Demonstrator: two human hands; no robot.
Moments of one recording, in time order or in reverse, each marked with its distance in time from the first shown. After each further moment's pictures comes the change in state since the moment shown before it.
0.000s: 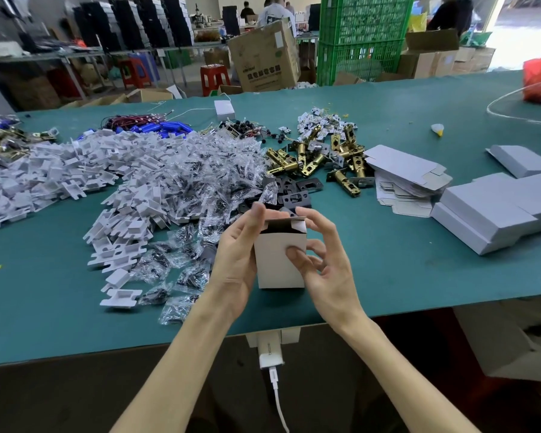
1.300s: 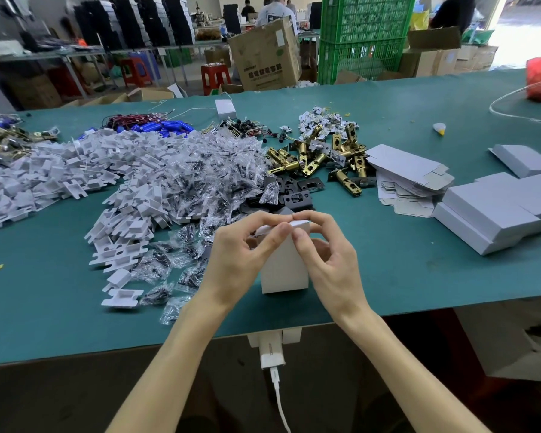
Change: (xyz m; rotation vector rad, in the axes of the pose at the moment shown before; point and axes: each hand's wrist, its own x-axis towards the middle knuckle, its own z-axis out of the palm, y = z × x) left_hand 0.000 0.004 -0.012 0.688 -0.049 0.379; right_hand 0.009 -0.027 0.000 0.022 0.029 0.088
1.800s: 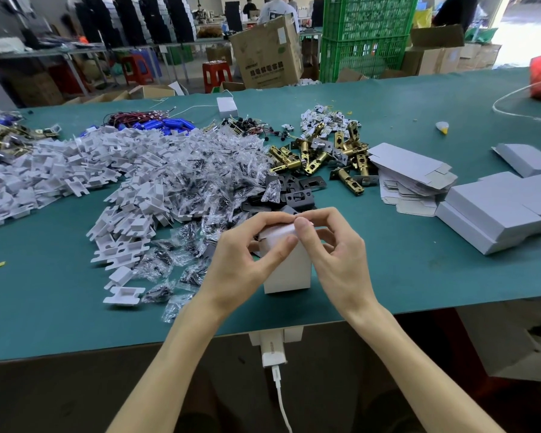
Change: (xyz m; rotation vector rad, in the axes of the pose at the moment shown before) left_hand -0.007 -0.002 -0.005 0.019 -0.100 0.049; right_hand 0.006 -0.012 -0.004 -0.094 0.053 0.007
